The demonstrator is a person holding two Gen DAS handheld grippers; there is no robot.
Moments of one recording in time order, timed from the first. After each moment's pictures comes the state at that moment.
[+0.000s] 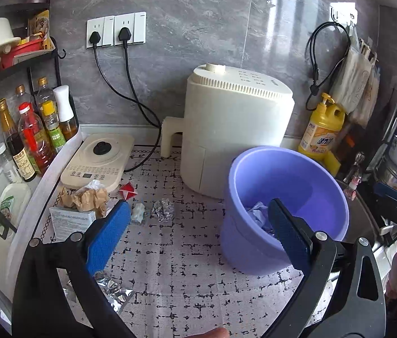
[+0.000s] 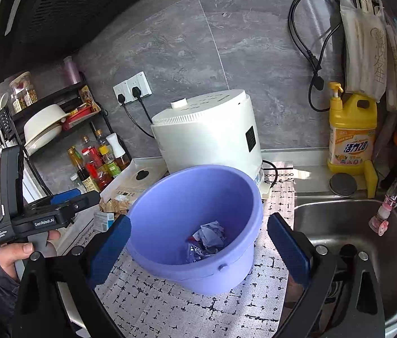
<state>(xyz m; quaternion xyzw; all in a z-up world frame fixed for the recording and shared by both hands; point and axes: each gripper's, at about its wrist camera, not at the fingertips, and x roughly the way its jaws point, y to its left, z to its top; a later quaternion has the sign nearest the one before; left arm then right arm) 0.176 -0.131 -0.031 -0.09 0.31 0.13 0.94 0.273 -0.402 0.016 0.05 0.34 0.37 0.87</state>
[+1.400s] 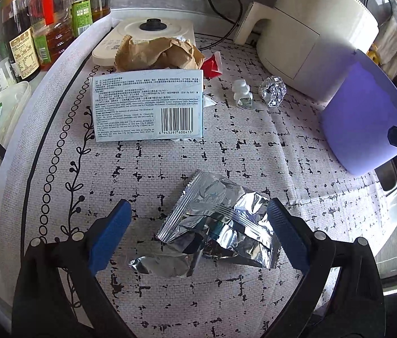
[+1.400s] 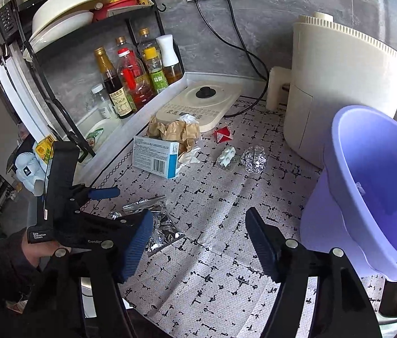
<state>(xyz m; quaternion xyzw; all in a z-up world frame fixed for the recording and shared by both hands) 0.127 0.040 -0.193 -0.15 0.47 0.06 0.87 0.185 -0.155 -0.047 -0.09 0.47 0.40 0.78</state>
